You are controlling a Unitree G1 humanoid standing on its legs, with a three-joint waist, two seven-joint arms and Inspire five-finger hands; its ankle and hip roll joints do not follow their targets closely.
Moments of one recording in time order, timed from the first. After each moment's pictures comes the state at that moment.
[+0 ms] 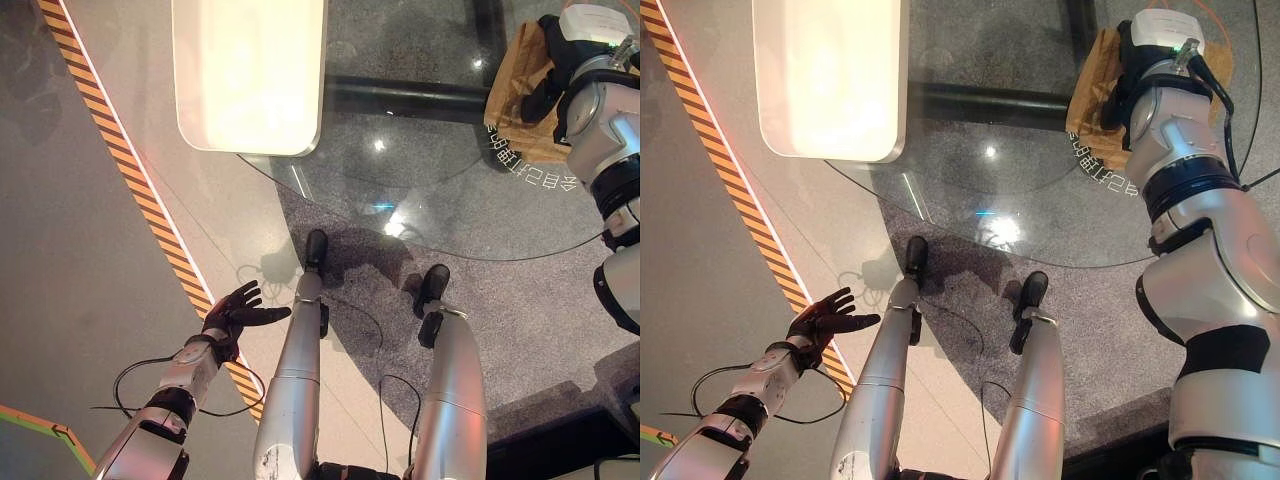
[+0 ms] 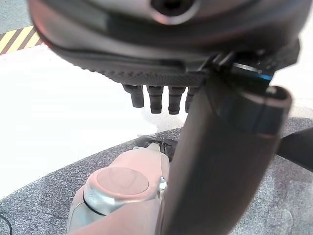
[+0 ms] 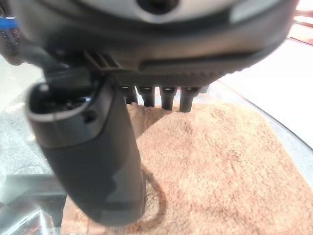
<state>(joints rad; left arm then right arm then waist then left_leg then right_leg) -0.41 0.45 -0.33 0.98 -0.75 -0.10 -0.12 -1.55 -0.76 0.92 1.16 -0.31 0.23 -0.03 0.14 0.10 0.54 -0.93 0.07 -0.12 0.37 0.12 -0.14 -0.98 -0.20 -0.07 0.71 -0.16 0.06</state>
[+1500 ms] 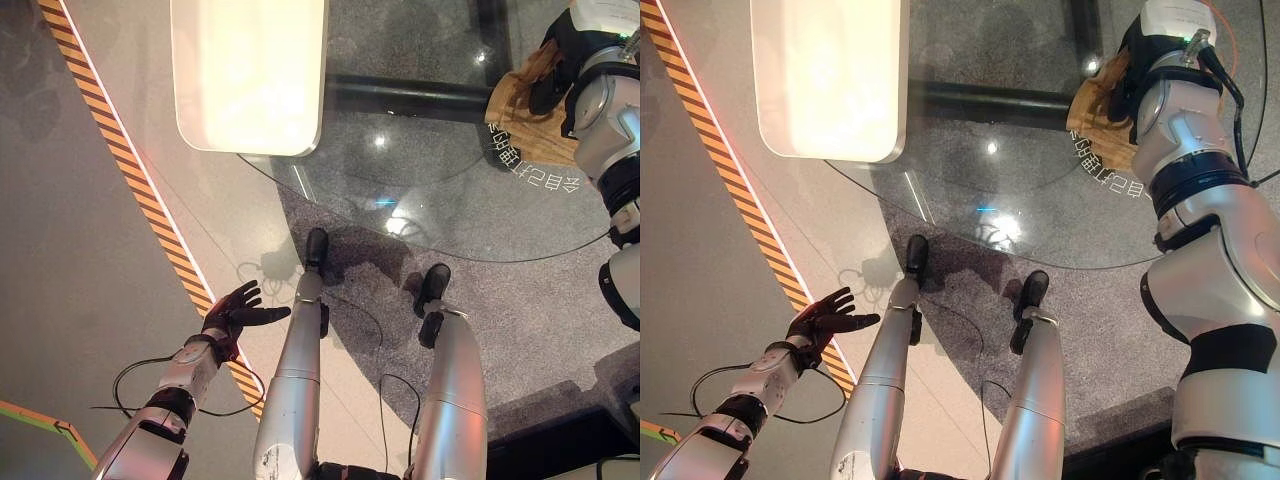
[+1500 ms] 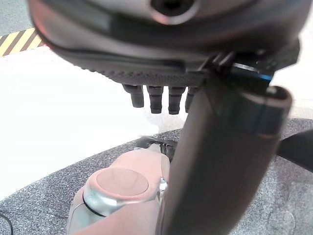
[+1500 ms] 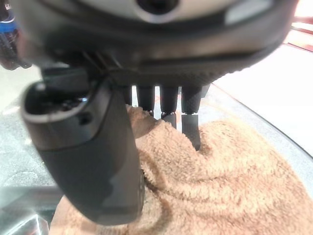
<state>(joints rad) -0.41 0.45 -0.33 0.98 -0.75 -0.10 -0.12 -1.56 -0.77 0.93 1.16 -0.32 0.23 -0.05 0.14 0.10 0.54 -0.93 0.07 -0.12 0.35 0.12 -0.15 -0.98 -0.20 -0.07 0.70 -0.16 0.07</state>
